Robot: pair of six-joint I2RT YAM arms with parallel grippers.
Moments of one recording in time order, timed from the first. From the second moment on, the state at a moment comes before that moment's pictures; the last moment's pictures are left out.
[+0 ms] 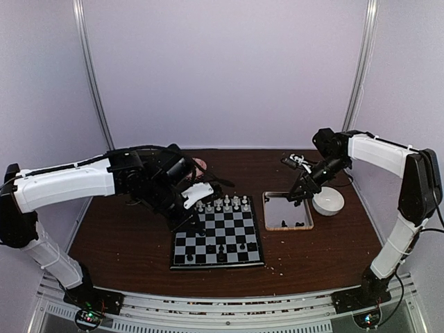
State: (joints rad) left arm -1.00 1.52 1.32 -0.87 0.18 0.05; right arm 0.27 1.70 1.37 -1.01 -0.73 -0.64
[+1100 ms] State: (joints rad) left arm -1.12 1.83 1.37 -0.89 0.10 0.17; right arm 0.27 1.74 1.36 -1.00 -0.71 -0.65
